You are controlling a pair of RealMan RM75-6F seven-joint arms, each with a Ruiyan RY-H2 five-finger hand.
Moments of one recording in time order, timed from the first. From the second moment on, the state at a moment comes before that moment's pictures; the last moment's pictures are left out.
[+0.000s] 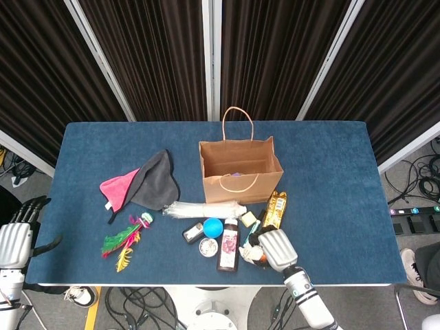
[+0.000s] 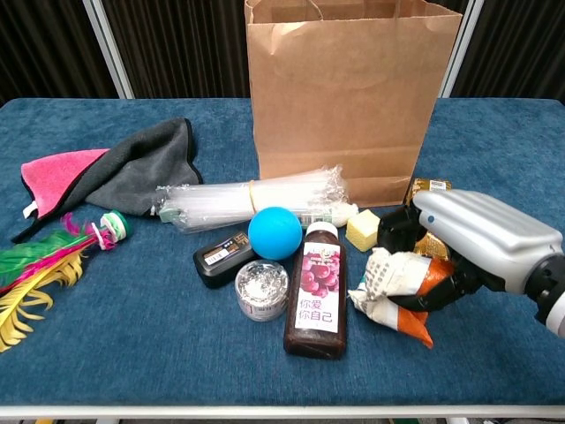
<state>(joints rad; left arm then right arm) -0.08 -1.38 -0.06 -1.18 1.51 1.56 -0.33 0.38 -1.65 0.01 -1.71 -1.37 1.17 -0.45</state>
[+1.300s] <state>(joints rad) -0.11 -1.38 -0.05 -1.23 1.54 1.53 -0.28 0.70 -1.45 0.60 -1.76 -1.30 1.32 -0.39</state>
